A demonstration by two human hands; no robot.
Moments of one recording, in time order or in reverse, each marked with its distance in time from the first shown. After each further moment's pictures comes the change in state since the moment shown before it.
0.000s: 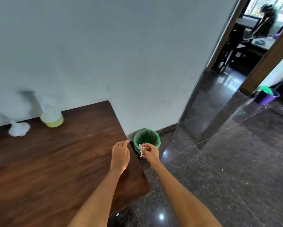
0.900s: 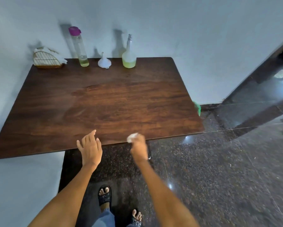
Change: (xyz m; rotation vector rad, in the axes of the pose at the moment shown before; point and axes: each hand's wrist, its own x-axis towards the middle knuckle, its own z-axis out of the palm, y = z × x) left_hand -0.359 -0.241 -0.155 0.165 0.191 -0.628; right_hand -0.294 0.099 0.260 -0.537 -0.176 -0.564
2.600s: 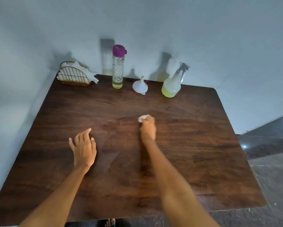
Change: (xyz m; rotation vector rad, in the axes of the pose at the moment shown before) left_hand 0.258 -0.120 -0.012 -0.016 0.079 -0.099; right_hand 0.306 -0.126 0.115 -0.270 -0.019 -0.010
